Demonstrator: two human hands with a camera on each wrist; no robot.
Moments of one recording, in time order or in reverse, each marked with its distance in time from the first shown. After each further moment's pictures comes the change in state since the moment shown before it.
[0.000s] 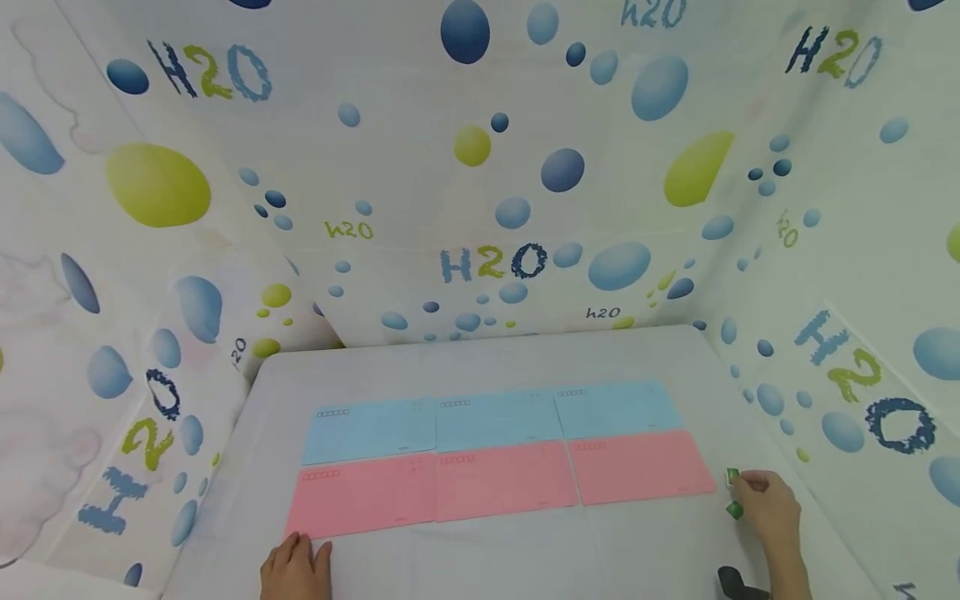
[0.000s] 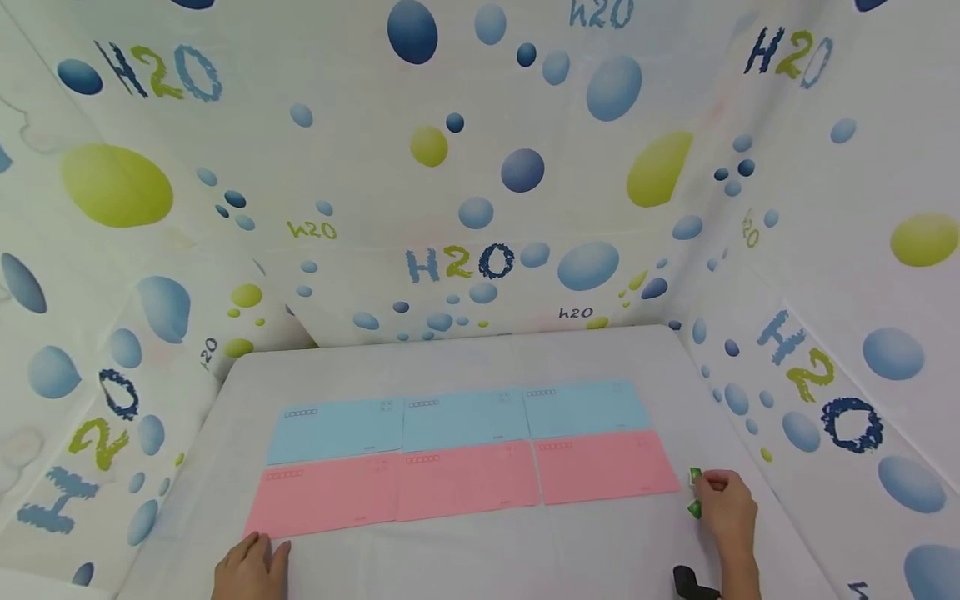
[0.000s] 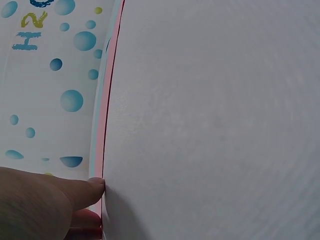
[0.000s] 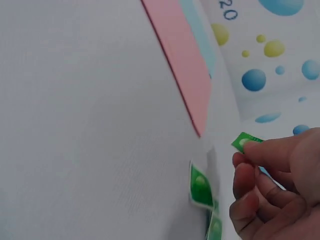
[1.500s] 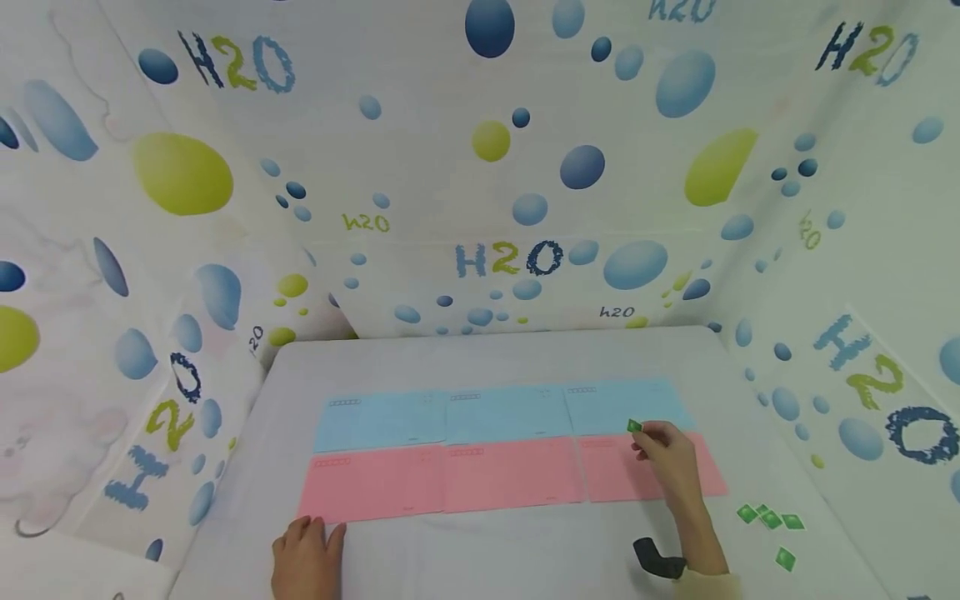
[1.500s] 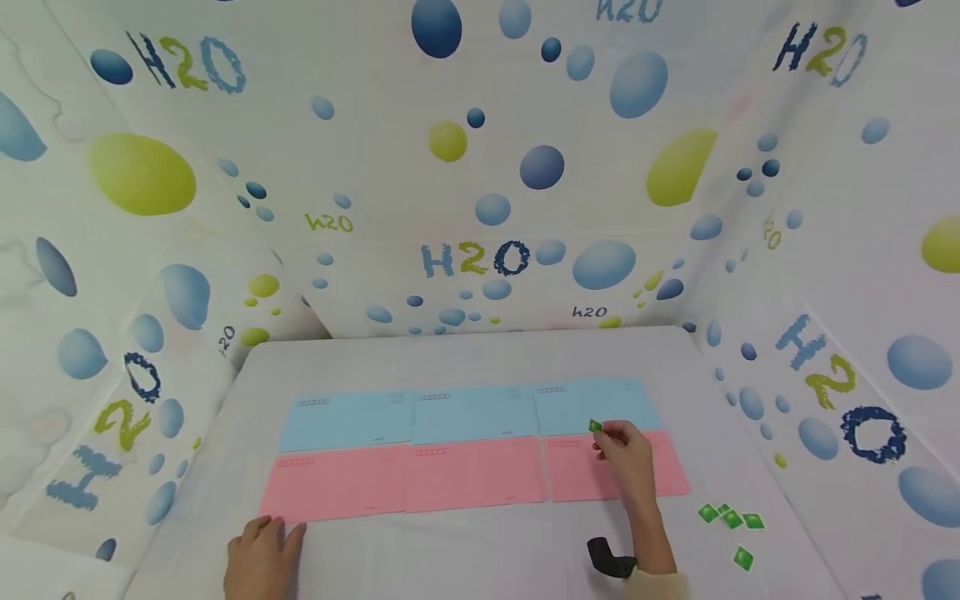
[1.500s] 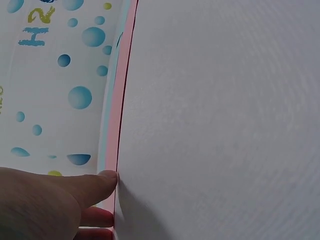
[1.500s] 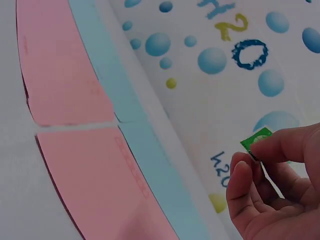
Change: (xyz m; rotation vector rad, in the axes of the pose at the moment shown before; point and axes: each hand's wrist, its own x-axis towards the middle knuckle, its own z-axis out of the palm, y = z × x) left_hand 0.004 0.002 -0.003 0.043 -0.009 -0.016; right_hand -0.056 -0.113 0.073 0.487 -0.200 -0.383
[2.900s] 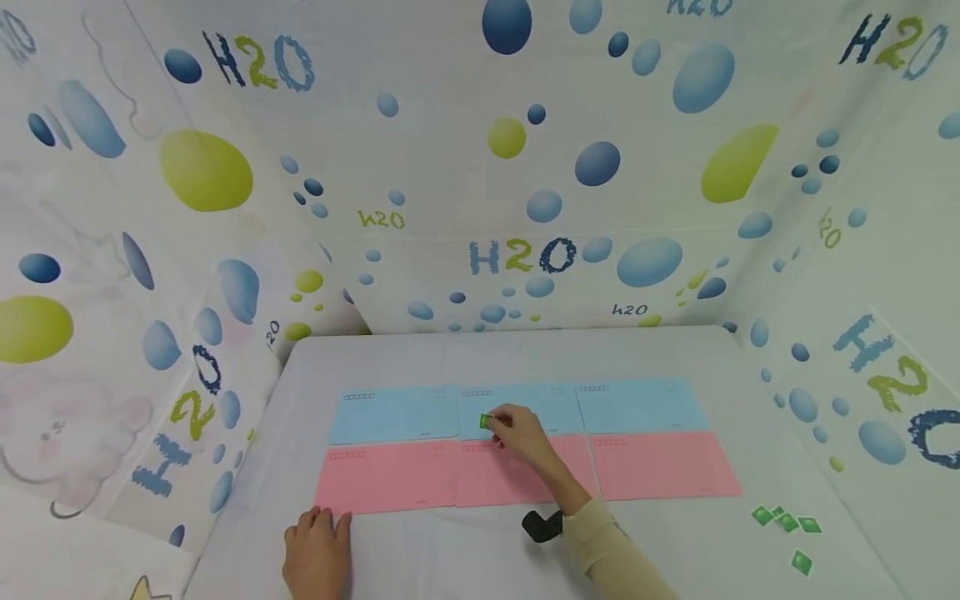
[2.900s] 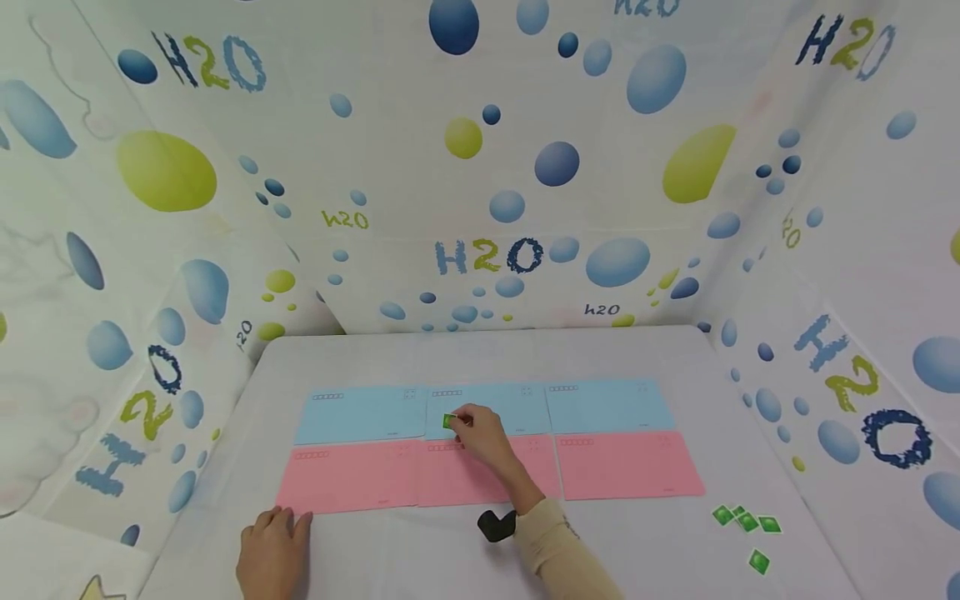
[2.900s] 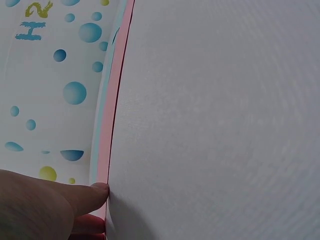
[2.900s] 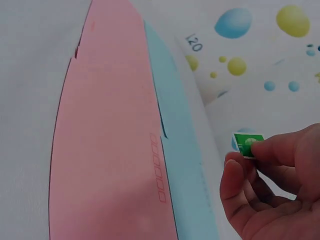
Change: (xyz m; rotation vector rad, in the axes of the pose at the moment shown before) left_hand 0.001 0.001 -0.006 -0.001 0.053 -0.033; right_hand -0.006 -0.074 0.198 -0.074 -0.560 -0.161
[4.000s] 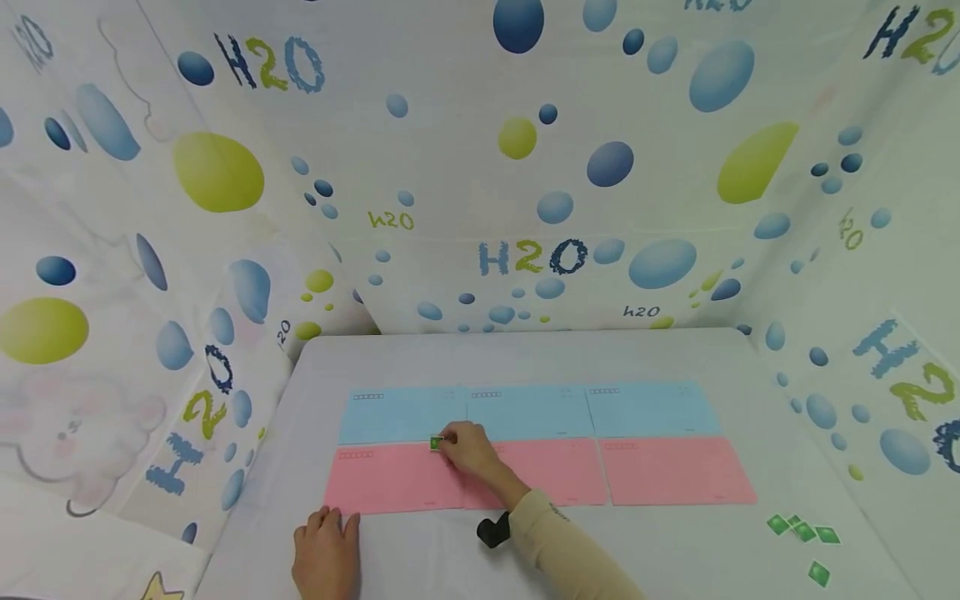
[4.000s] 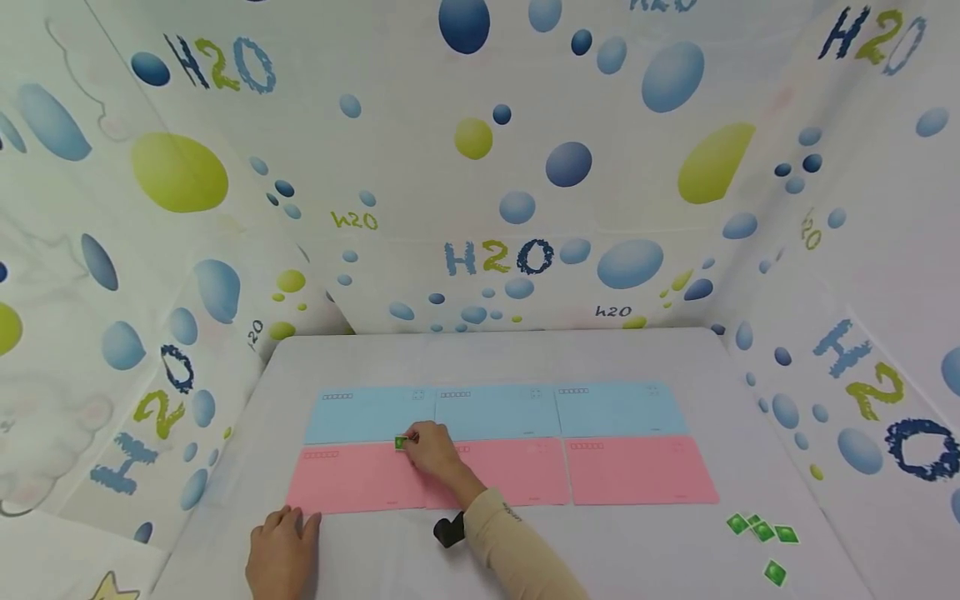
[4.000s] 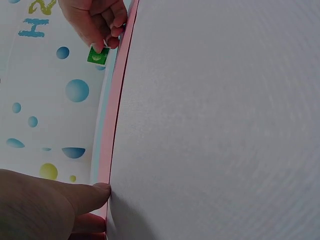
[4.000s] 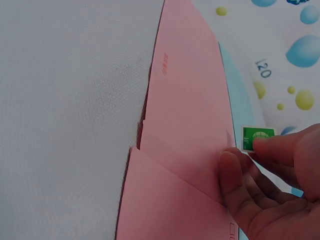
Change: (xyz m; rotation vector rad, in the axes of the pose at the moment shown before) left_hand 0.000 -0.002 0.005 -0.025 0.055 0.003; right_hand 0.028 -0.012 0.091 -0.223 -0.093 -0.047
